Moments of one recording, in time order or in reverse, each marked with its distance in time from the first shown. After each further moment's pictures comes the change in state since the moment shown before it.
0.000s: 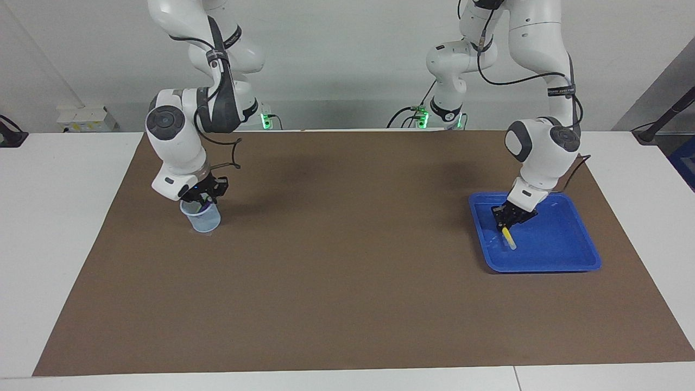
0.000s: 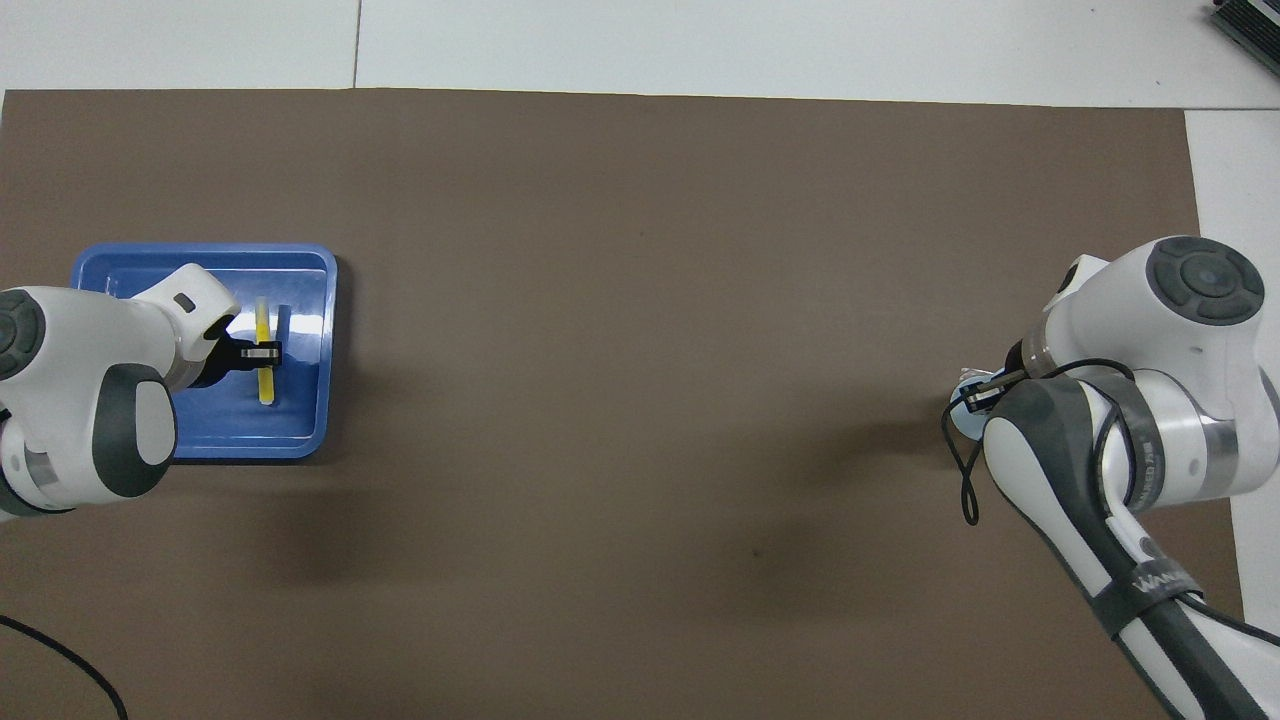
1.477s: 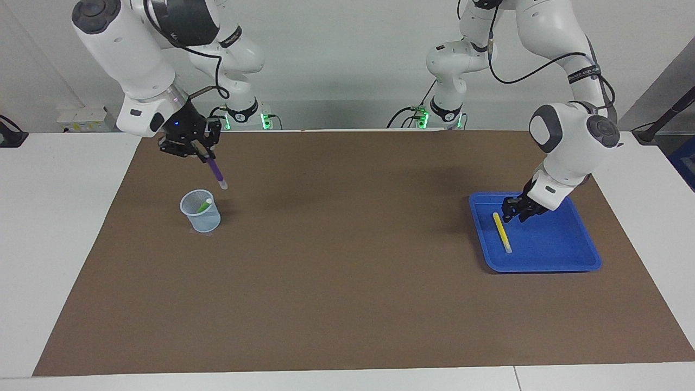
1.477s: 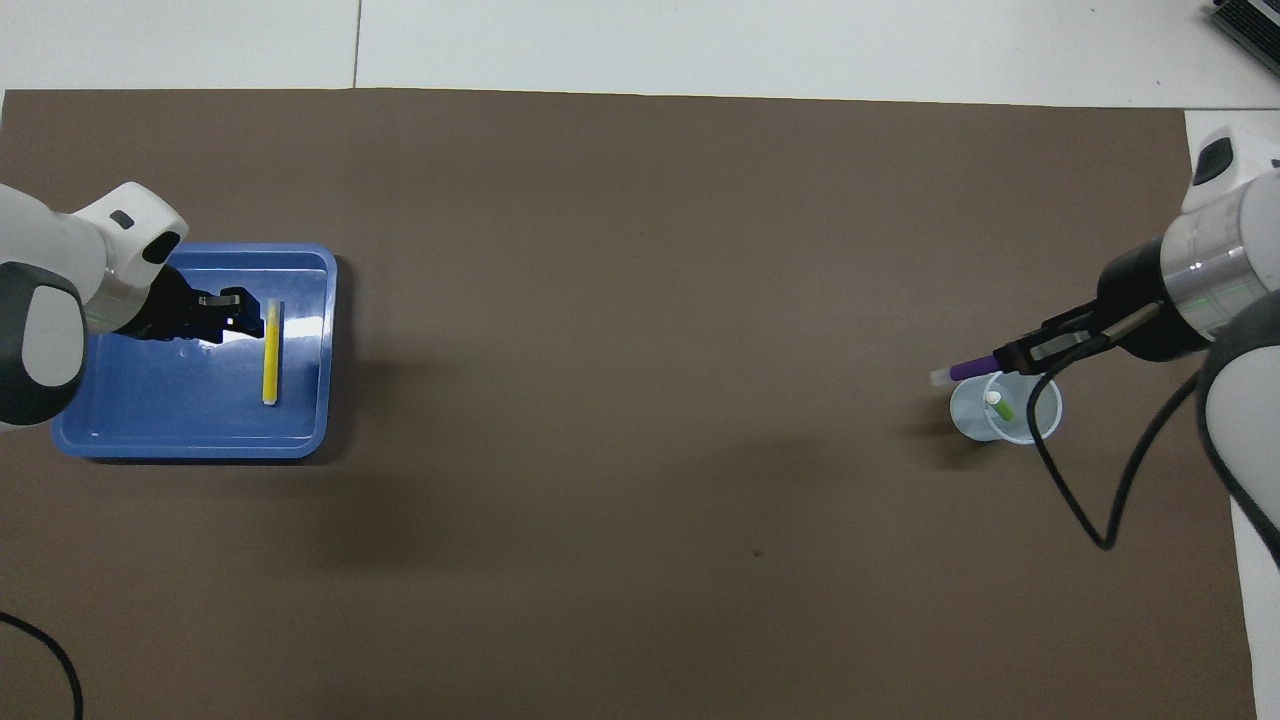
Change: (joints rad) left arm 0.008 -0.015 -0.031 0.331 -0.068 -0.503 -0.158; right arm 0.008 -0.039 0.049 0.477 0.332 -0.446 -0.100
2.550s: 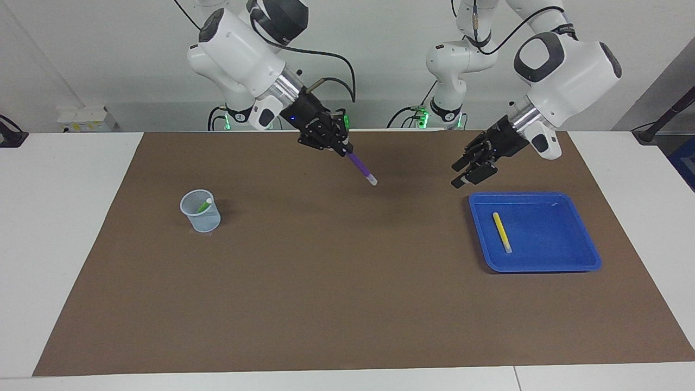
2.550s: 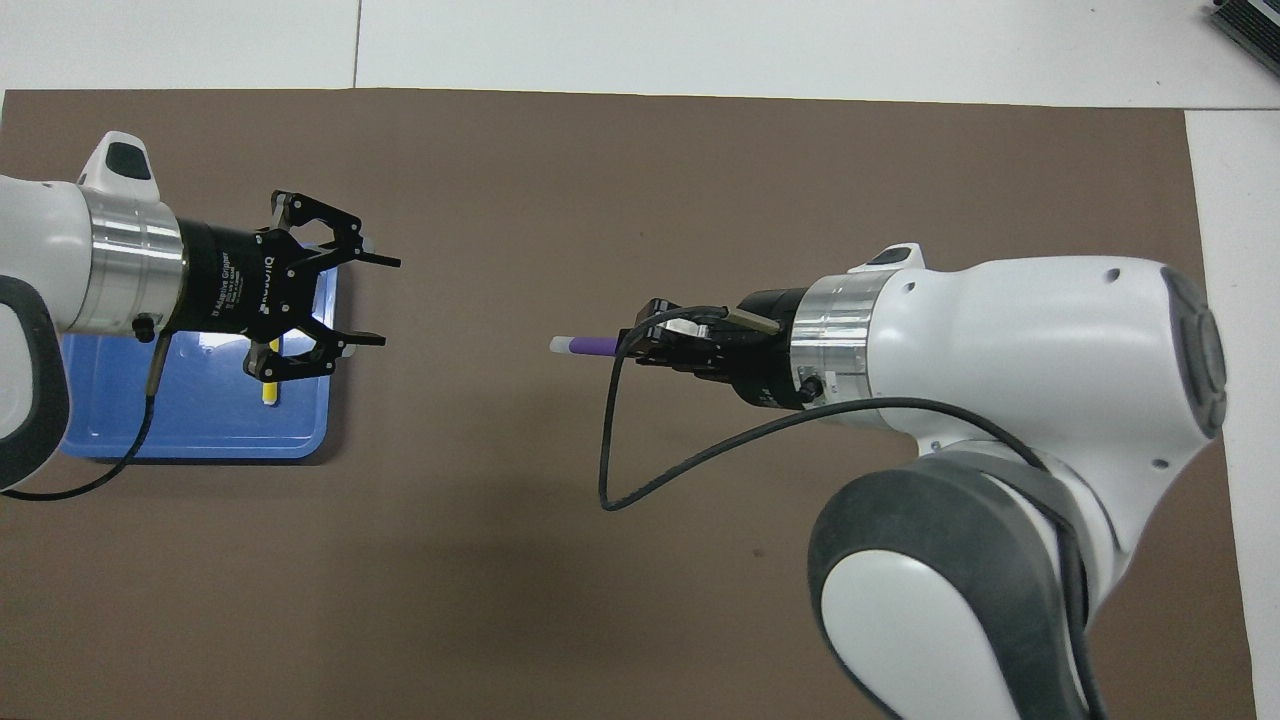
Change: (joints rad) left arm -0.096 -0.189 -0.094 0.047 -0.497 -0.056 -1.176; right arm 0.355 -0.036 0.033 -0.234 0.504 0.677 0.688
